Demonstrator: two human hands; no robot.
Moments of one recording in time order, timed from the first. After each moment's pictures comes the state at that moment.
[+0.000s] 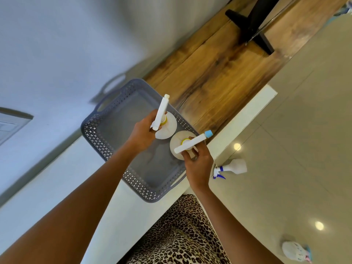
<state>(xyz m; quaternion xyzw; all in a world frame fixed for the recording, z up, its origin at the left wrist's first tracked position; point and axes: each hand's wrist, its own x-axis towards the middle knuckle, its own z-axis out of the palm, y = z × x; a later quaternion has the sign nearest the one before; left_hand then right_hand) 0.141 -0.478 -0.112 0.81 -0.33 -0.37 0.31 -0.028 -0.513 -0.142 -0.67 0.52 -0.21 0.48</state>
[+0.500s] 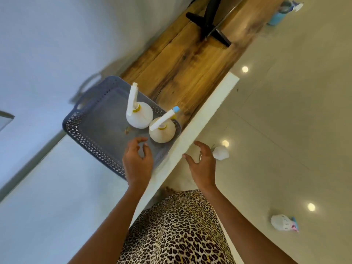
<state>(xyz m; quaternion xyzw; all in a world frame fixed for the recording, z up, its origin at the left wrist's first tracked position) 0.007 -0.418 -0.092 0.86 -0.21 -0.16 0.43 -0.131 -0.500 -0.115 -0.66 0.57 -0.15 0.47</state>
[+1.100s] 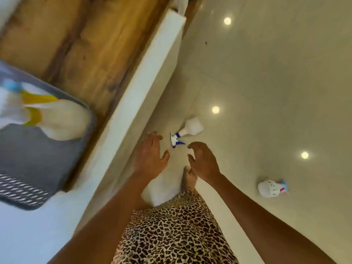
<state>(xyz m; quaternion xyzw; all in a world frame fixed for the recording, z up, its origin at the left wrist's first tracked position) -0.153 -0.528 -0.245 0.79 -0.49 -0.35 0.12 -0.315 -0.589 -0.263 -0.76 0.54 0.11 0.36</state>
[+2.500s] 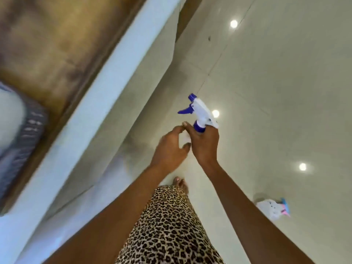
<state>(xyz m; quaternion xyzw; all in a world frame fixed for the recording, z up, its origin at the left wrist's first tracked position) -0.216 -0.617 -0.292 0.76 -0.38 -0.47 0.24 -0.300 -0.672 -0.313 -0.55 0.64 -0.22 0.49</state>
